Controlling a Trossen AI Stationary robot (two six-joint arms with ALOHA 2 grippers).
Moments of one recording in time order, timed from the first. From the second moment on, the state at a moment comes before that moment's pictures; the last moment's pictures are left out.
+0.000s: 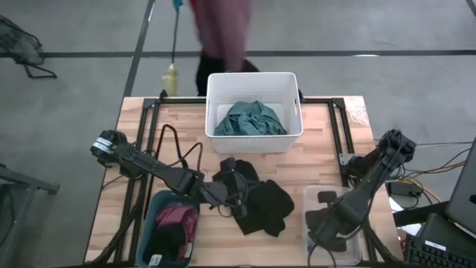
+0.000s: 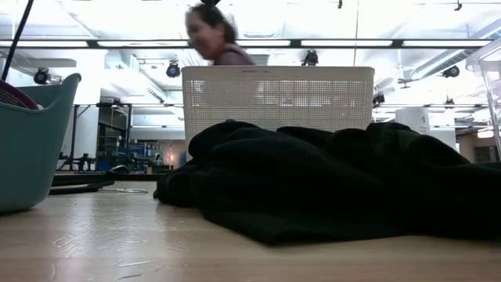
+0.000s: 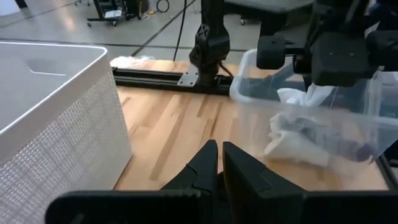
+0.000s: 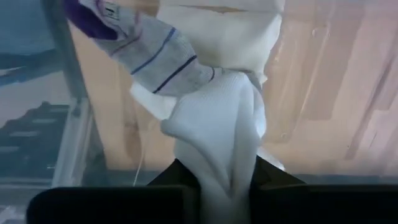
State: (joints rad) left arm -0.41 1.65 1.30 0.00 -0.62 -0.22; right arm 0.83 1.60 1.29 -1.26 -0.16 0.87
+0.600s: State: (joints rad) left arm -0.41 1.65 1.30 -0.22 -0.63 -0.37; right arm 0.82 1.51 1.31 -1.32 -0.02 1.01
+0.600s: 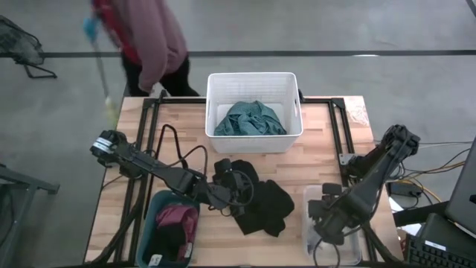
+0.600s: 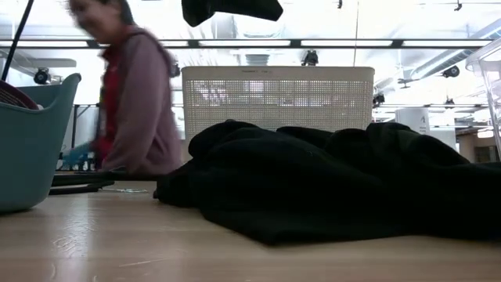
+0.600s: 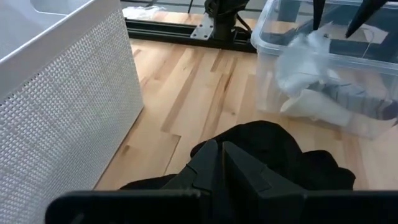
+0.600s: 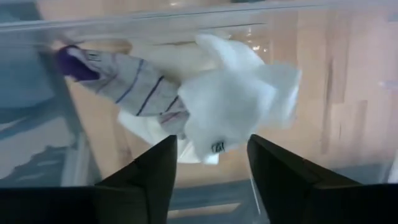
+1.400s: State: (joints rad) left arm -0.41 1.79 1.22 -0.21 -0.38 -0.27; right arm 0.82 1.18 1.32 -1.16 0.27 0.80
